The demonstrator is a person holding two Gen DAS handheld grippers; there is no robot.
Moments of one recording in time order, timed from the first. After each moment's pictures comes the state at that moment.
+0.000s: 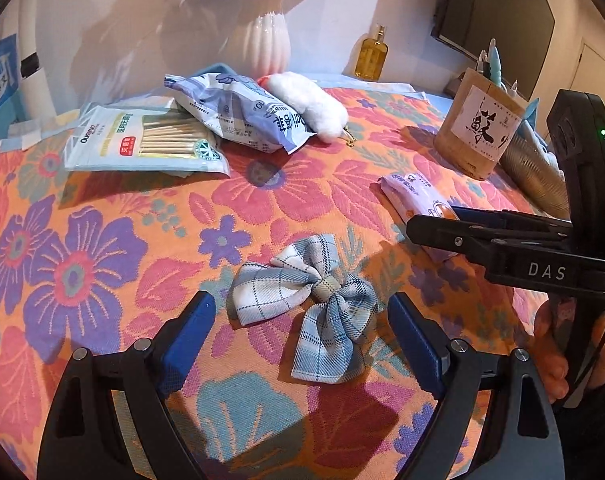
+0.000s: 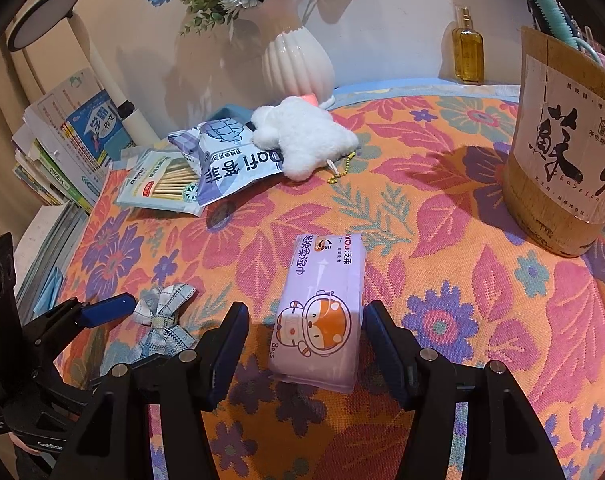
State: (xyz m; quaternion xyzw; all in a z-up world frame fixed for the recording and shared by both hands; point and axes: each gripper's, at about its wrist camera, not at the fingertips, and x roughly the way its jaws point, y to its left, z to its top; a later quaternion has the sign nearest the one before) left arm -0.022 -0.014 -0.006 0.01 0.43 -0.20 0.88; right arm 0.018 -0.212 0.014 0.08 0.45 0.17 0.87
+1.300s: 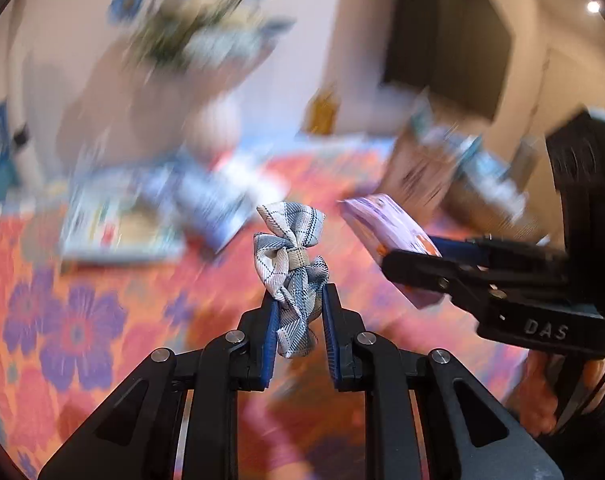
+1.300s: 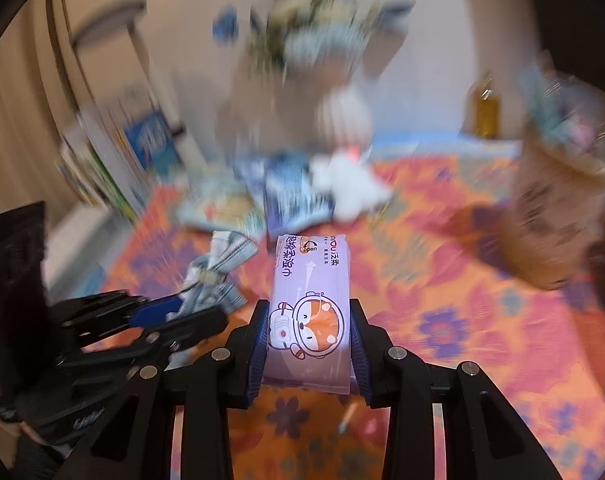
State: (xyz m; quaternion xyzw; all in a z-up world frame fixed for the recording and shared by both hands) left arm -0.054 -0.053 0.078 0.00 0.33 -0.27 0.91; right arm -0.037 -0.219 0.080 0.07 0.37 0.21 0.90
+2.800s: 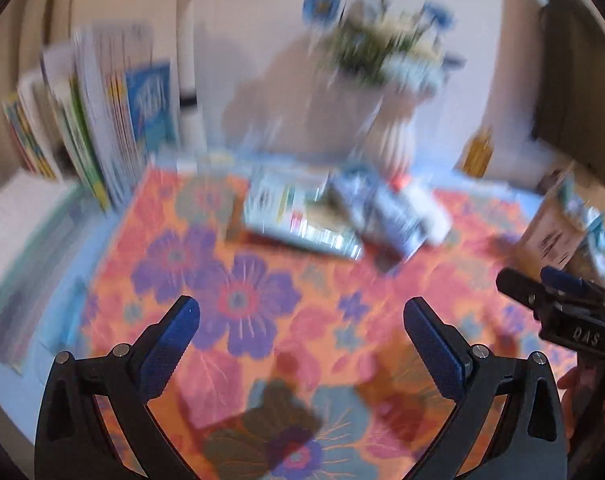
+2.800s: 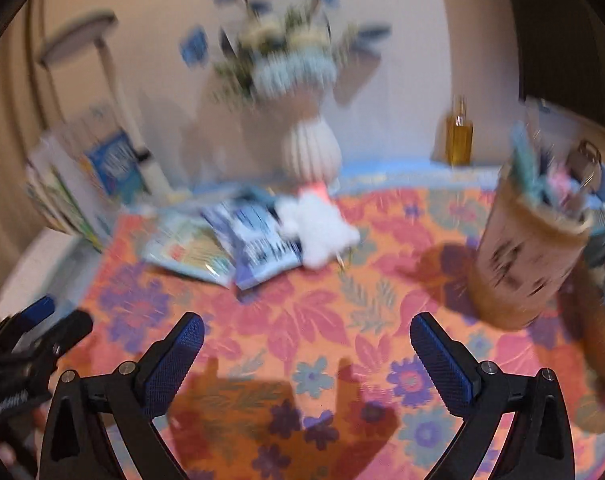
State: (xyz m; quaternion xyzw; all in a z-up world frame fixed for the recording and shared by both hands) left arm -0.044 0.038 0.055 -0.05 0.36 0.02 0.93; right arm 0.008 -0.190 0.092 0.05 0.39 0.14 0.91
